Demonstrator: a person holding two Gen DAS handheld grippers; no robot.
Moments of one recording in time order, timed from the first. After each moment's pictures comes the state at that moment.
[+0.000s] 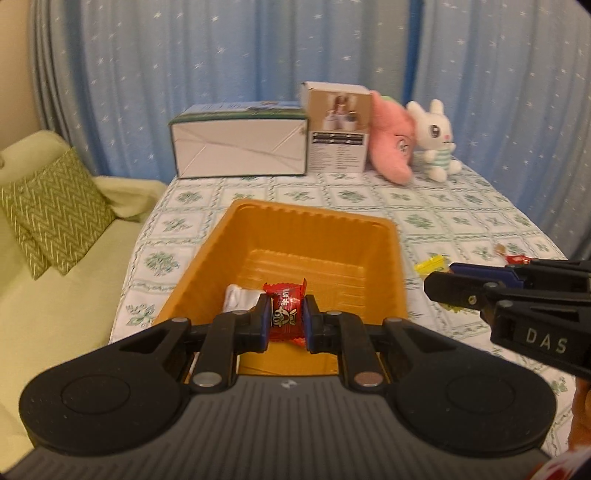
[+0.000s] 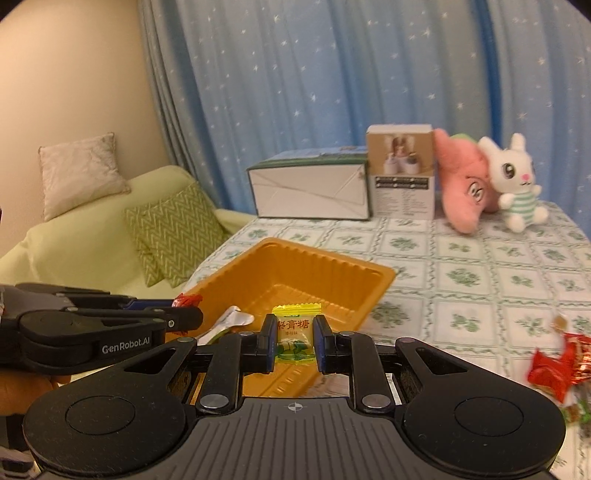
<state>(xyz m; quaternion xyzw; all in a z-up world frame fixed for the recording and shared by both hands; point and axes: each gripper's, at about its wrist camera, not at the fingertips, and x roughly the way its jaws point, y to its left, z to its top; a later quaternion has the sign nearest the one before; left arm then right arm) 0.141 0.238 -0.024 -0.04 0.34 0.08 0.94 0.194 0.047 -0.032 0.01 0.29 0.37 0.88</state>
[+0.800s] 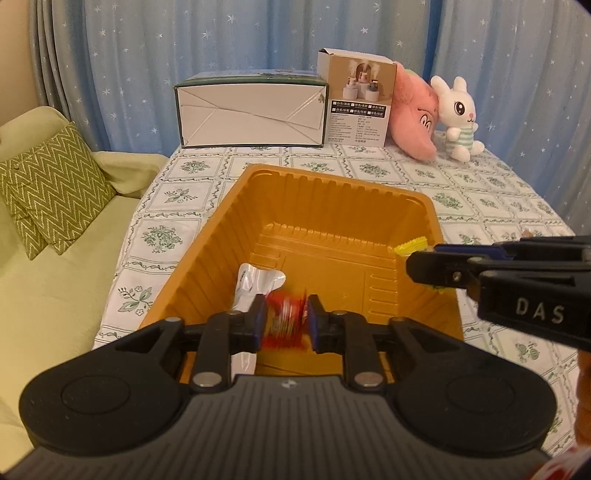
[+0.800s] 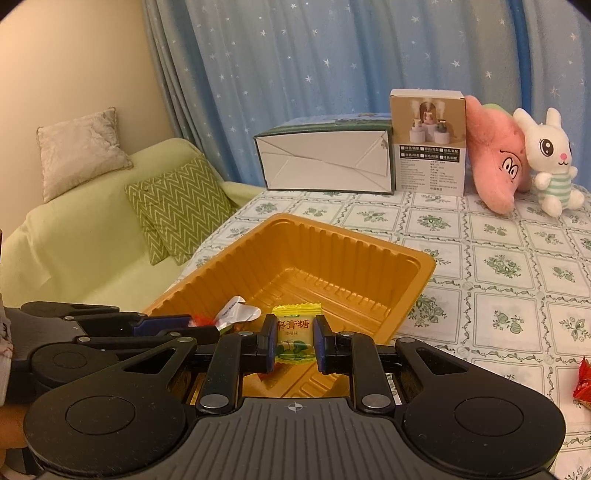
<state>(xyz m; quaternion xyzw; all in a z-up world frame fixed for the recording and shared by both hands) 0.170 0.260 -0.060 -0.04 0.37 0.09 0.92 0.234 0.086 -0.057 0.00 0.33 0.38 0.86</state>
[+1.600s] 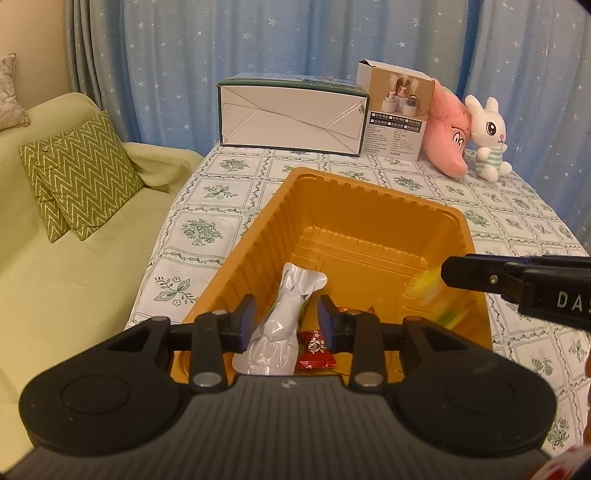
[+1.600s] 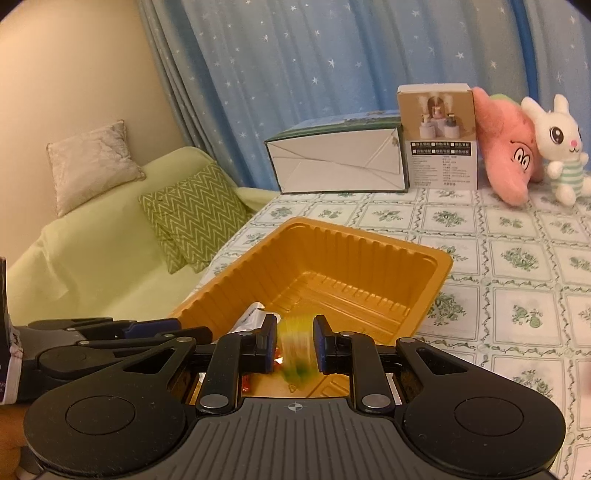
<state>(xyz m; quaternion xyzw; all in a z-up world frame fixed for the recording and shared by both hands) 0.154 0.283 -0.058 -0.07 0.36 0.13 0.92 0.236 0.086 -0.056 0.04 0.34 0.40 0.85</state>
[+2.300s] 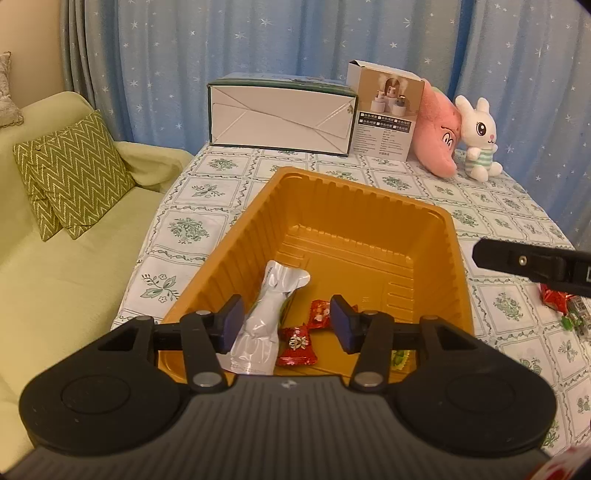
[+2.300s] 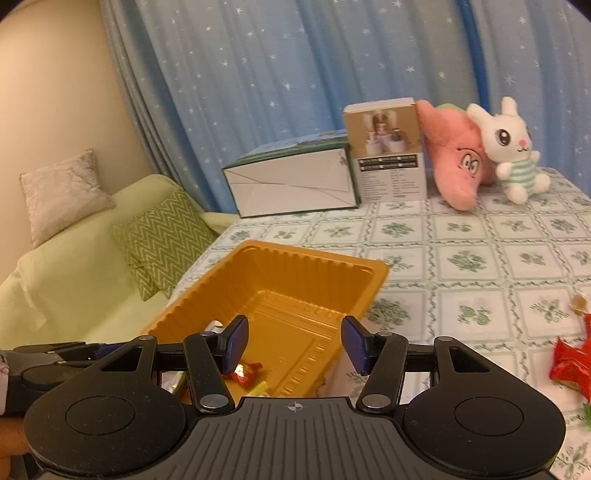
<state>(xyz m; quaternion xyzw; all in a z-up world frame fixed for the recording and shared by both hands) 0.154 0.271 -0.056 -0.08 0.35 0.12 0.92 0.235 0.044 -0.046 0.06 0.32 0.34 0.88</state>
